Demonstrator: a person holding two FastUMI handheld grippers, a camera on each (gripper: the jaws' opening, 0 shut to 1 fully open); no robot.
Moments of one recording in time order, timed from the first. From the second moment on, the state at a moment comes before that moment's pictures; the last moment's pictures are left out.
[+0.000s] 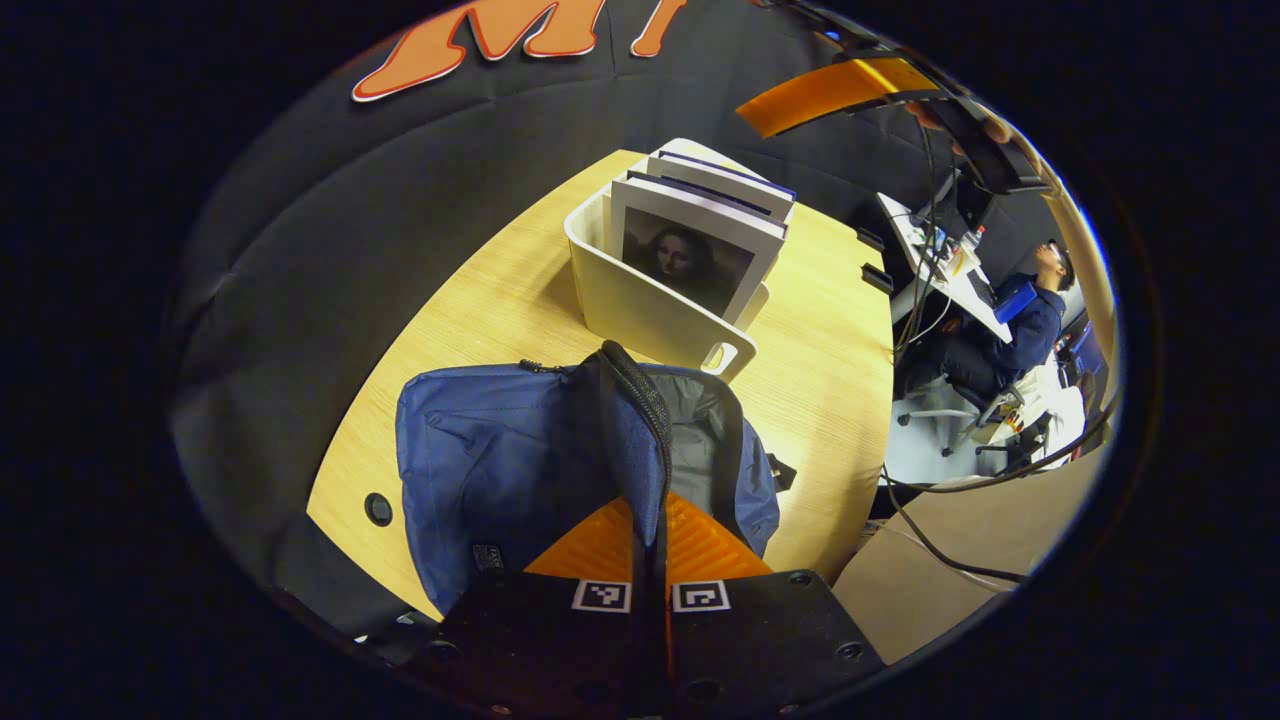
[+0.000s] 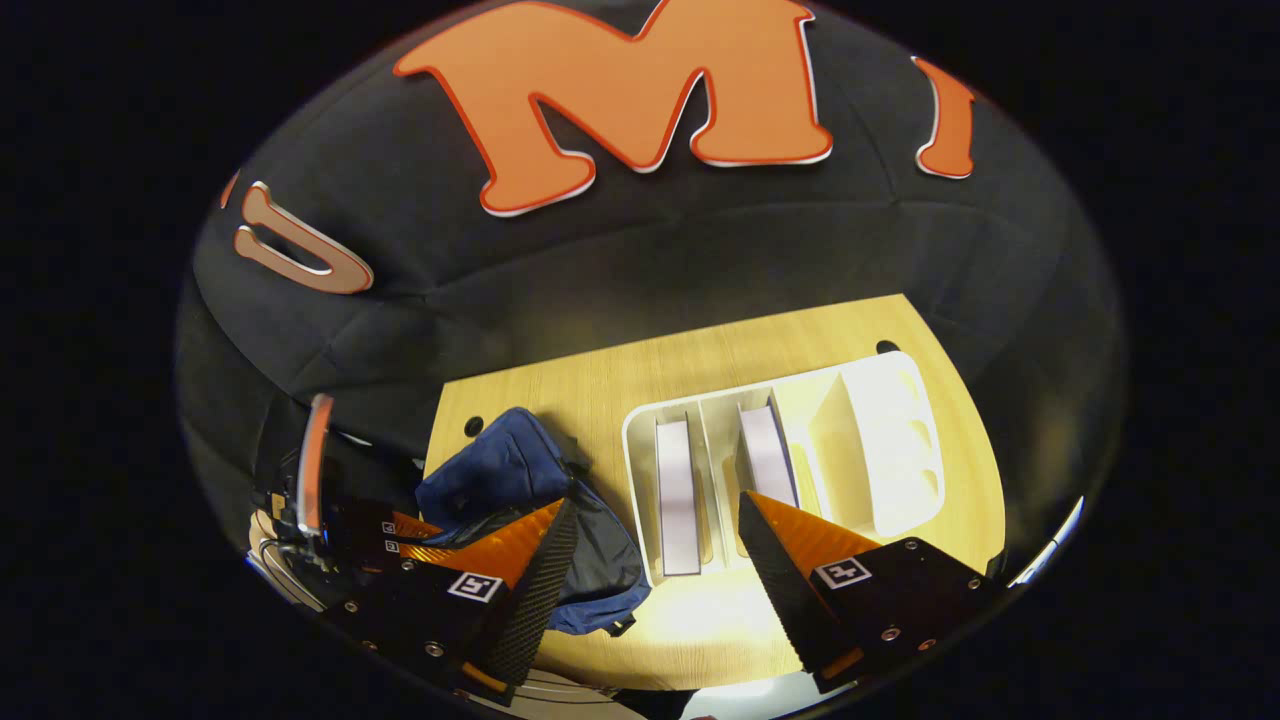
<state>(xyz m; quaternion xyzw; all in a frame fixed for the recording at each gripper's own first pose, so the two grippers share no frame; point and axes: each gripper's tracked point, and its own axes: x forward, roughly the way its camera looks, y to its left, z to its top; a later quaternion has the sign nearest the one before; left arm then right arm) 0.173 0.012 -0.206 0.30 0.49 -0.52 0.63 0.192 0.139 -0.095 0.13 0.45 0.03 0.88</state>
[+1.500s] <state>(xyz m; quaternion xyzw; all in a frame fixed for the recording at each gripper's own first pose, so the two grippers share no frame) 0.187 0.028 -0.202 0.25 0.49 -0.53 0.65 0.211 0.137 -0.184 0.04 0.59 0.00 0.81</state>
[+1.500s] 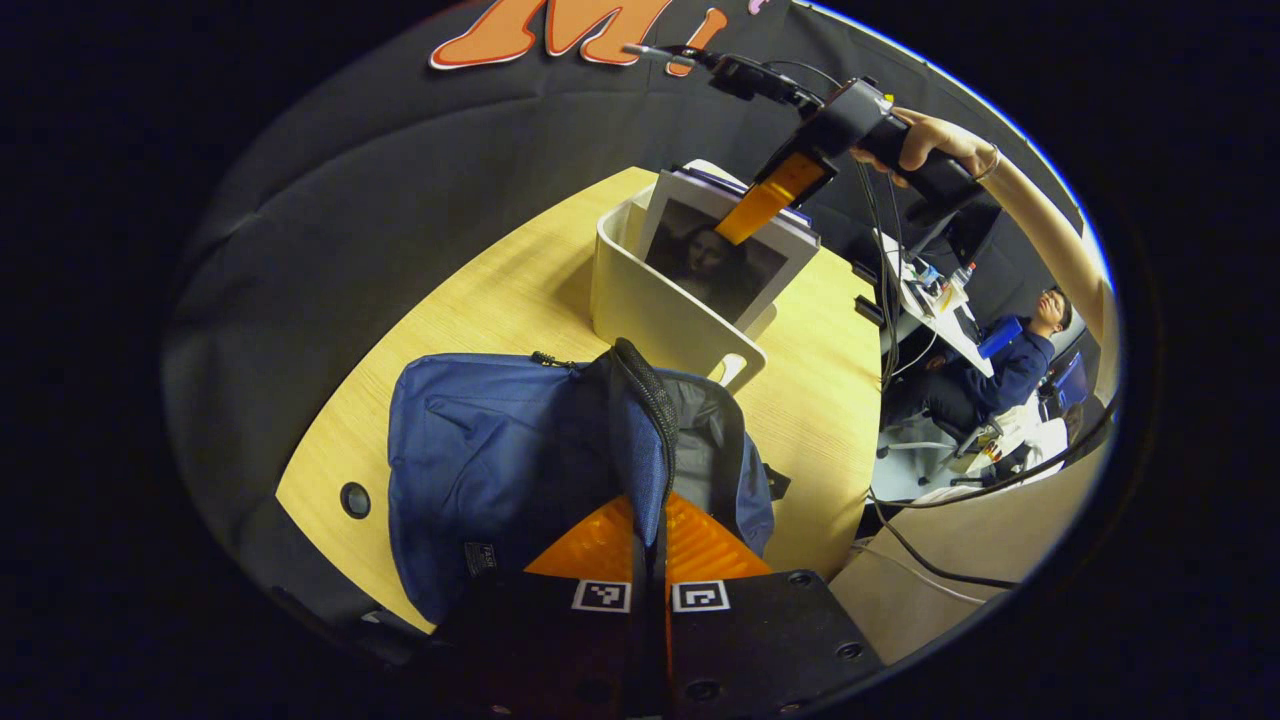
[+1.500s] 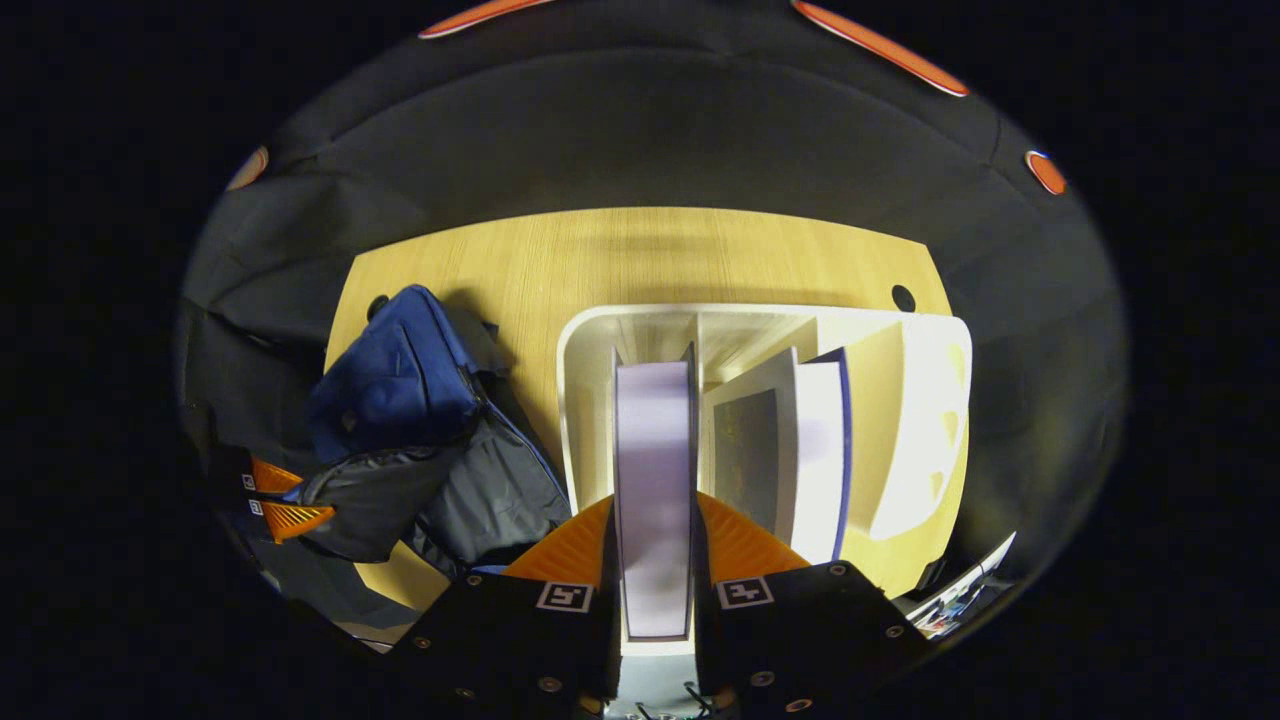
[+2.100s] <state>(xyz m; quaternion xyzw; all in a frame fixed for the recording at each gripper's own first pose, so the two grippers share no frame) 0.176 0.026 -0.186 0.28 0.48 -0.50 0.66 0.141 0.106 -0.036 0.15 0.42 0.01 0.89</state>
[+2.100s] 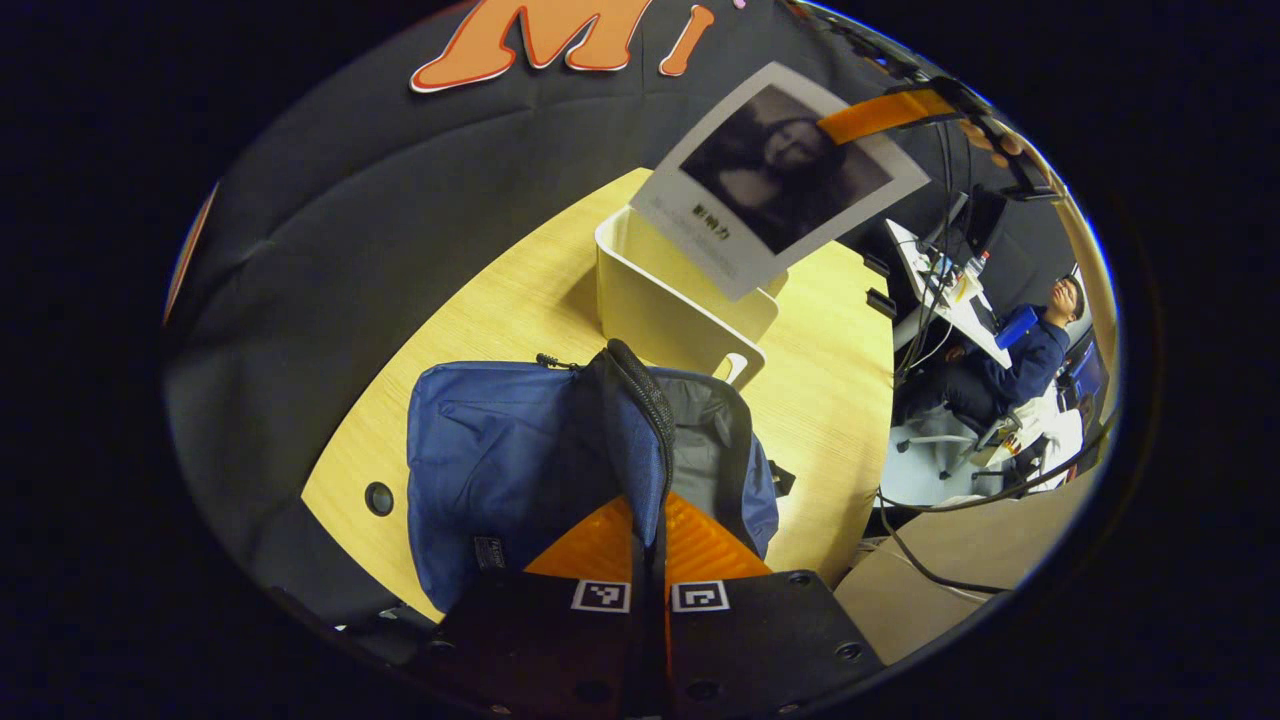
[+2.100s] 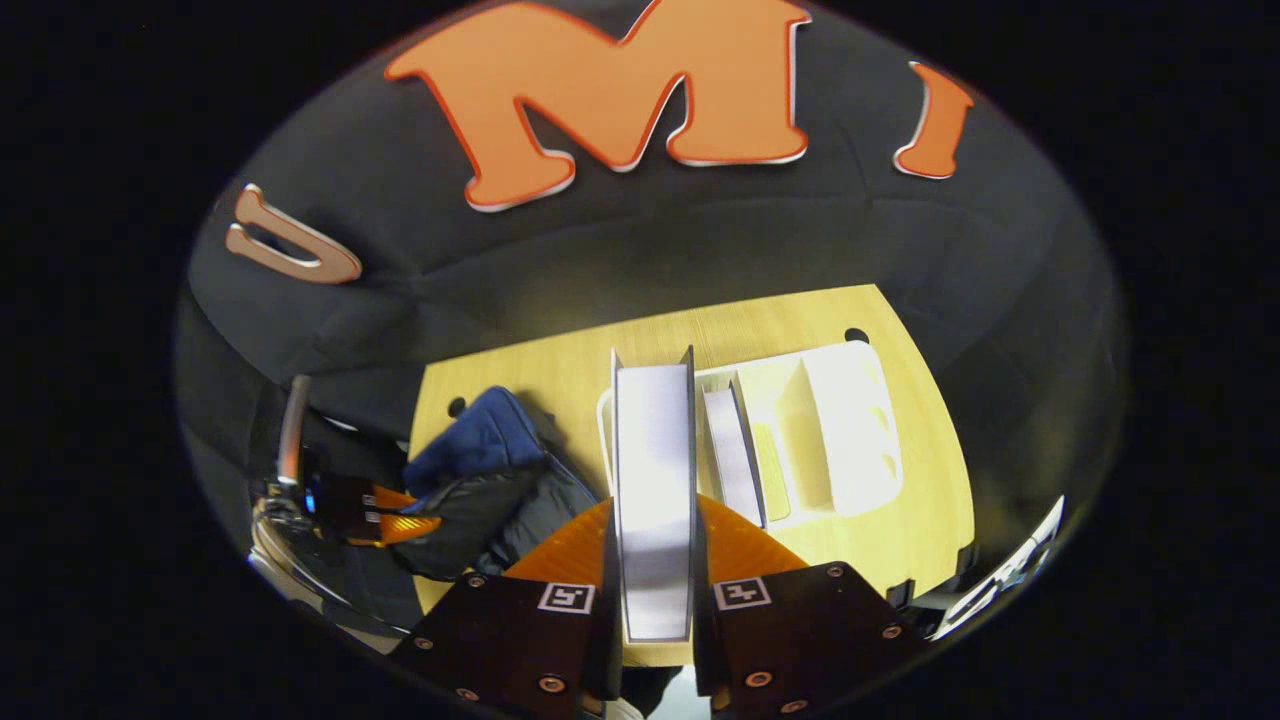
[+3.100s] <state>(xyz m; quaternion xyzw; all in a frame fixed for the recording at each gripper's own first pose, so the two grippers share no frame) 0.160 0.013 -0.177 0.38 0.44 -0.48 0.66 0.027 0.228 -0.188 0.46 0.36 0.10 0.80</state>
